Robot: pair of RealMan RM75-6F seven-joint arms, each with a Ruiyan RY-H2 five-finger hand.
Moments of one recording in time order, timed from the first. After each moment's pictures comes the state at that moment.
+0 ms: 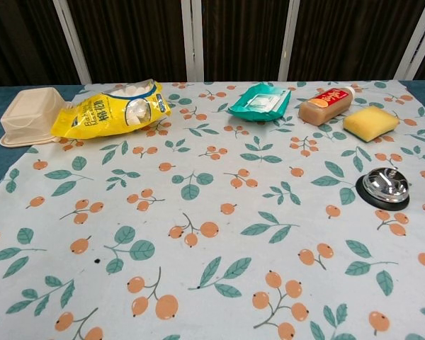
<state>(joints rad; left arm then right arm) 0.09 -1.04 -0.03 -1.74 1.53 1.67 0.12 0.17 -1.18 0.08 -1.57 -1.58 1.39 -0.07</state>
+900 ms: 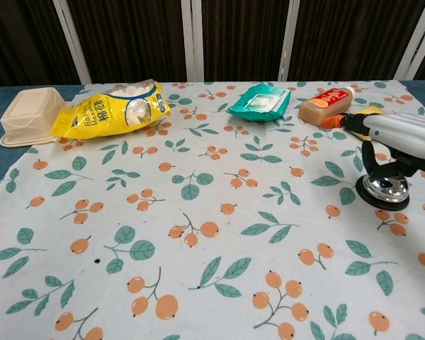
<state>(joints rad) 0.08 -1.03 -0.05 -1.74 1.47 1.65 0.11 0.49 -1.49 0.18 -1.45 -1.37 1.02 -0.21</state>
